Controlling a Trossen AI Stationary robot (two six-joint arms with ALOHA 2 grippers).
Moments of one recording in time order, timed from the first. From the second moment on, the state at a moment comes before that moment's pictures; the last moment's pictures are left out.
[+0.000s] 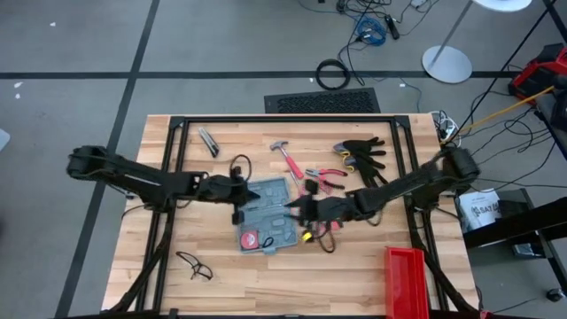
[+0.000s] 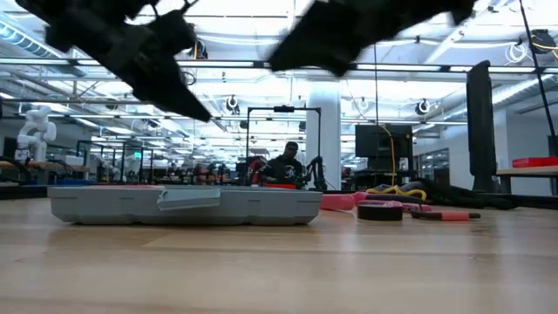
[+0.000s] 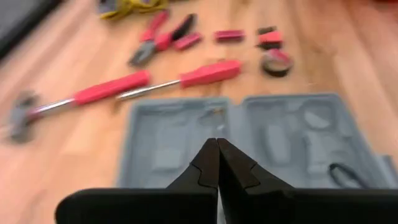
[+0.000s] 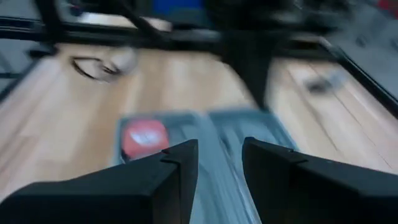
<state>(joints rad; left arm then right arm) -0.08 1.15 0.52 0.05 -0.18 -0.10 0.26 1.68 0.97 0.30 0.32 0.03</state>
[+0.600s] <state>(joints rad) -0.09 1.01 0.45 -0.28 -0.24 -0.20 0.15 2.14 1.26 0.23 -0.06 -0.01</state>
